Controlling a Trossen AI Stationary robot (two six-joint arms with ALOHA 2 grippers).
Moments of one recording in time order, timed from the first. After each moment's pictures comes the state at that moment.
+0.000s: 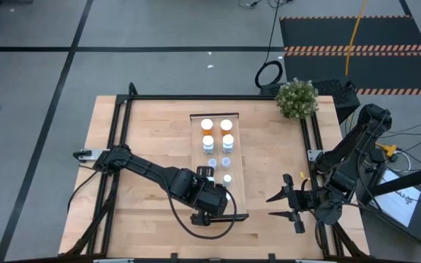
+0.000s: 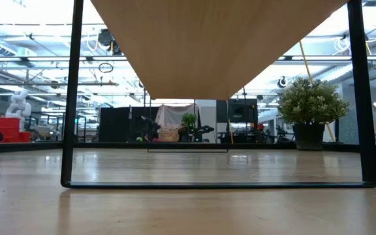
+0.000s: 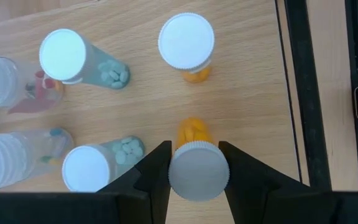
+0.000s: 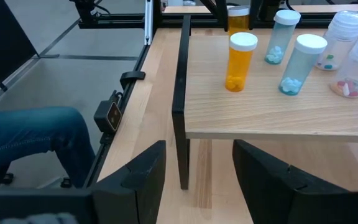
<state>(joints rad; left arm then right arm) -0.41 2.14 2.29 -1.39 -0.21 -0.26 0.95 1.11 0.81 -0.35 0.68 0.54</state>
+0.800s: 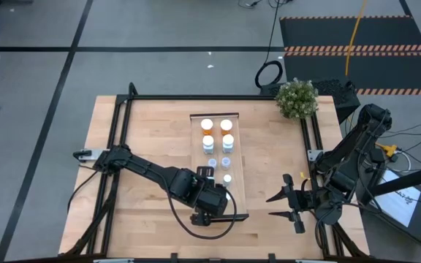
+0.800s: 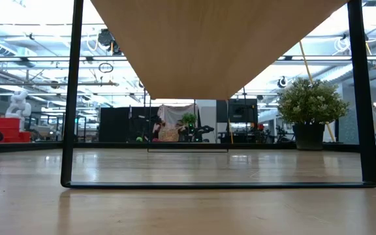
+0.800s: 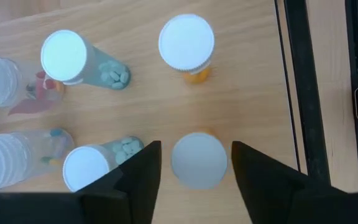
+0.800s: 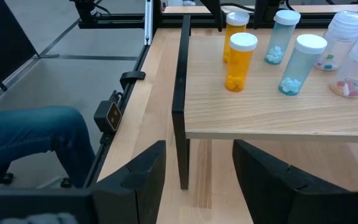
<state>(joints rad) -0.41 2.14 2.29 -1.39 -0.21 -0.27 0.95 1.11 0.81 -0.35 0.68 0.54</state>
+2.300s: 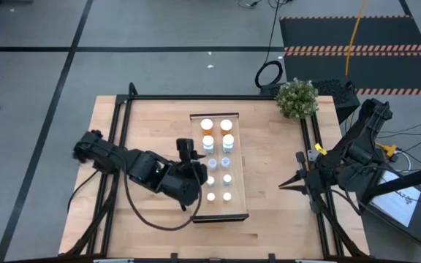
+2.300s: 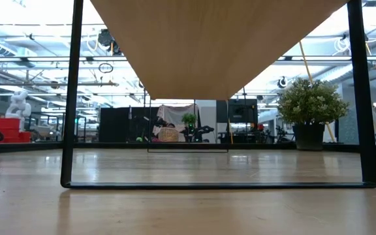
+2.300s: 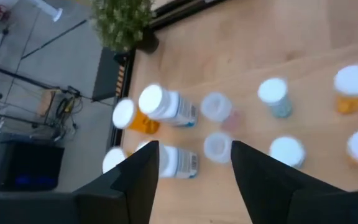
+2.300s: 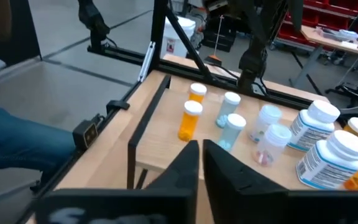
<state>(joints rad) -0.43 1.84 2.07 -1.26 -0.74 -0.10 0.91 0.79 0.81 -0.42 0.68 0.10</state>
